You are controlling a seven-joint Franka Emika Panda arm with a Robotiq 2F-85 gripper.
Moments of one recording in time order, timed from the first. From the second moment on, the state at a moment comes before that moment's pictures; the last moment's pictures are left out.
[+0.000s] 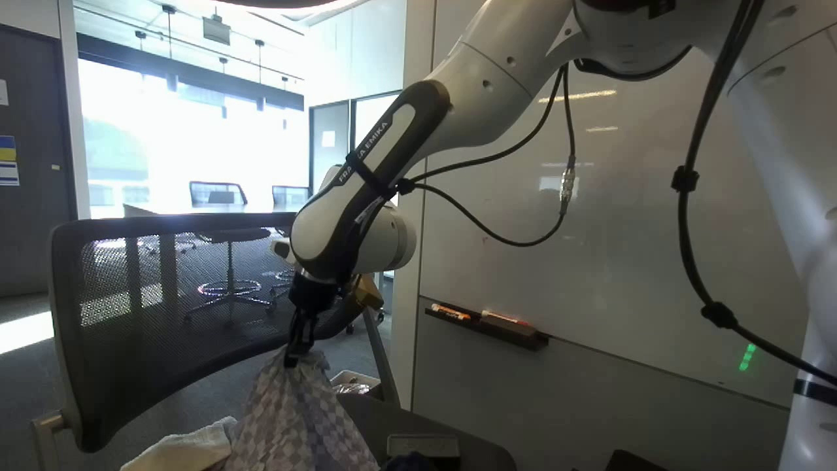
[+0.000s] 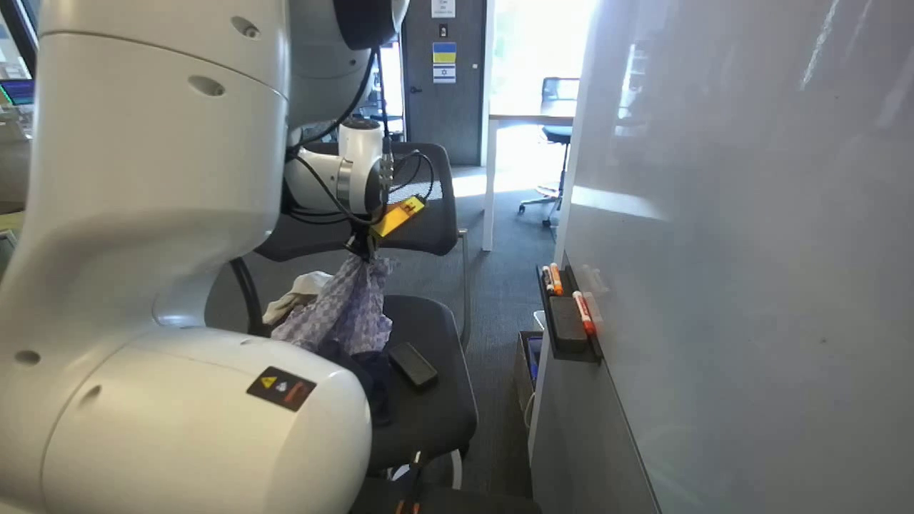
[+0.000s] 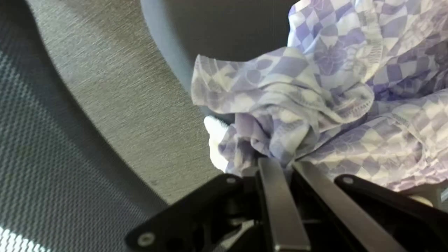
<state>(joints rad) -0.08 0.41 0.27 -2.13 -0.02 2.84 -1.00</state>
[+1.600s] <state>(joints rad) 0.48 0.26 -0.23 -1.70 -1.00 3.06 -0.05</state>
